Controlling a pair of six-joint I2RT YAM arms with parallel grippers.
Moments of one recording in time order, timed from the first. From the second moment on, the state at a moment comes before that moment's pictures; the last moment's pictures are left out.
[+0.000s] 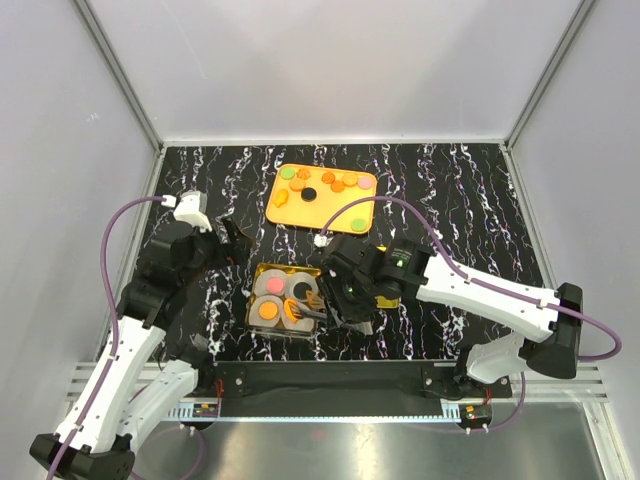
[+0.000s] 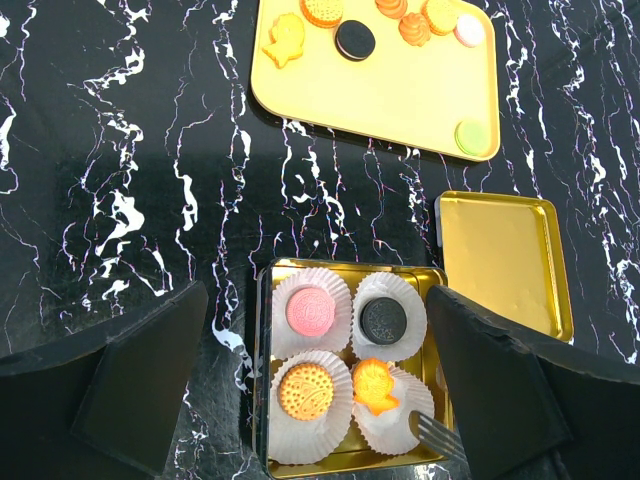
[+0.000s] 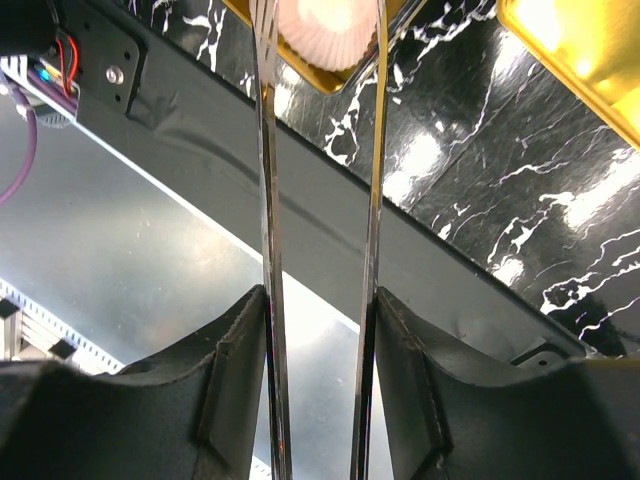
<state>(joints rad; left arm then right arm) -0.31 0.71 0.84 -0.60 -0.03 -0.40 1.15 1.41 1.37 -1.04 -0.07 0.66</state>
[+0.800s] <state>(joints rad) -0.31 0.71 0.84 -0.60 -0.03 -0.40 1.16 1.62 1.51 -1.02 0.04 0.60</state>
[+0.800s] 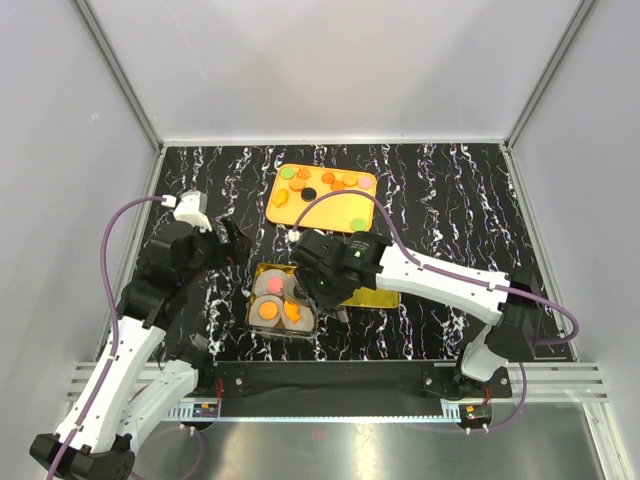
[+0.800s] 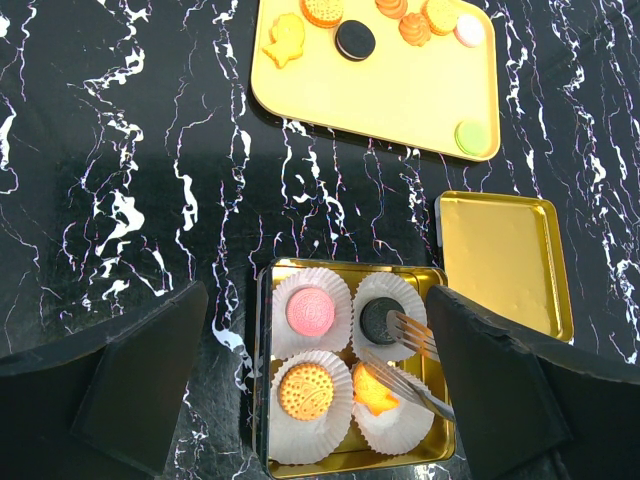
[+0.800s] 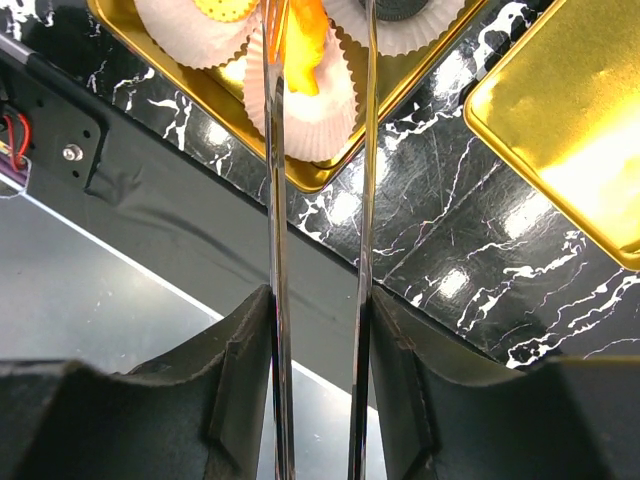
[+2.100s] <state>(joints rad) -0.31 0.71 0.84 -0.60 -0.03 -0.40 1.16 1.65 1.50 -0.99 -0.02 0.58</state>
